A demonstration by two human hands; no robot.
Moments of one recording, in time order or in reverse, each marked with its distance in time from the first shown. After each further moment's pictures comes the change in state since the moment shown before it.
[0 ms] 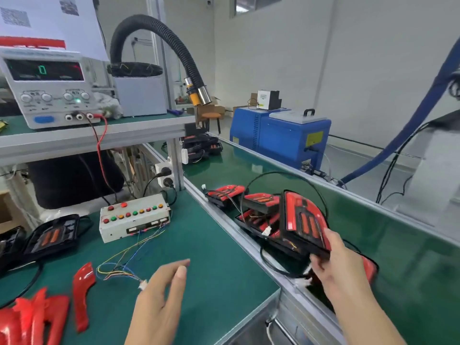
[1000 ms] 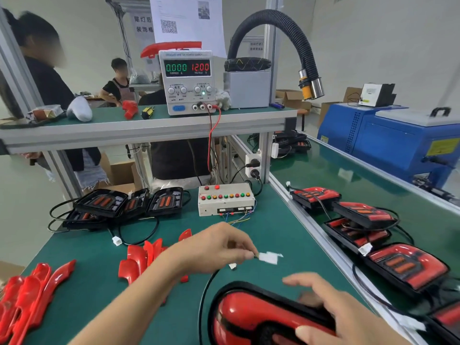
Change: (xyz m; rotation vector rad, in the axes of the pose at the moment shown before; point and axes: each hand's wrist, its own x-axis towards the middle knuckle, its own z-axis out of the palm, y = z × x) left_hand 0.078 0.008 -0.102 0.397 -0.677 0.066; right_hand -0.090 0.055 0.045 -1.211 -1.338 -0.548
